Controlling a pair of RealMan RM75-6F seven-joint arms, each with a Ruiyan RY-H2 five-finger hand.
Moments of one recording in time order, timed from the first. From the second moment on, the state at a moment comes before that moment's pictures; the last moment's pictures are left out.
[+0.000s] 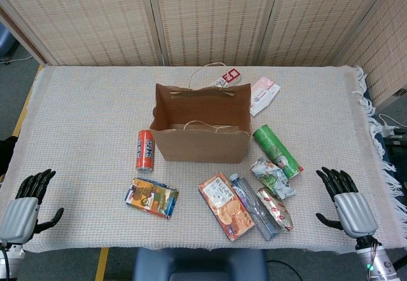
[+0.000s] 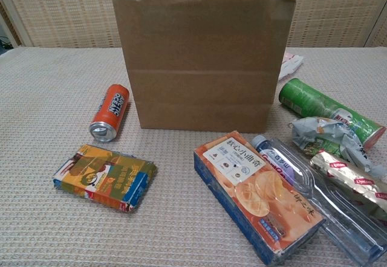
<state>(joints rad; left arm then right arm) -0.08 -1.12 -0.01 -1.71 1.50 1.46 0.00 0.09 -1.14 -0.03 -1.69 -1.57 1.40 -0.08</state>
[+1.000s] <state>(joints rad) -0.08 -1.12 -0.01 -1.71 1.50 1.46 0.00 0.13 -1.11 -0.11 -1.83 -1.58 1.24 -0.13</state>
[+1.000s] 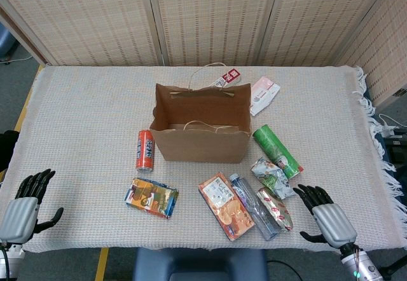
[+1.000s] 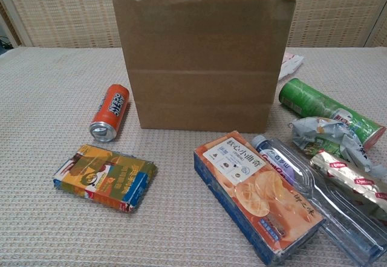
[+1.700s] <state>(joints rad) -0.08 -1.12 -0.01 -1.71 1.50 1.46 -0.02 0.16 -1.29 -0.06 -1.81 -1.44 1.17 -0.40</state>
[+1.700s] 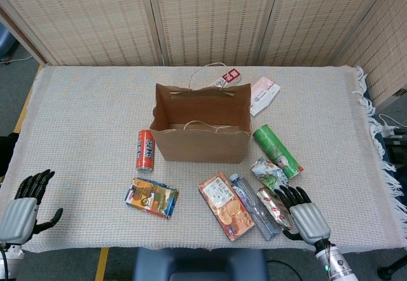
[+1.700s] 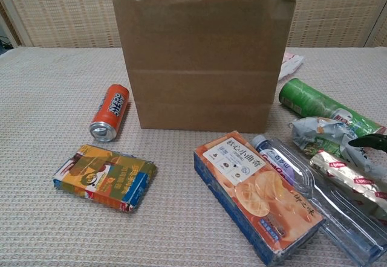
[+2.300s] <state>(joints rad) -0.08 -1.11 -0.01 -1.72 1.50 1.46 -0.02 0.20 -1.38 0.00 -1.75 -1.34 1.18 -0.55</state>
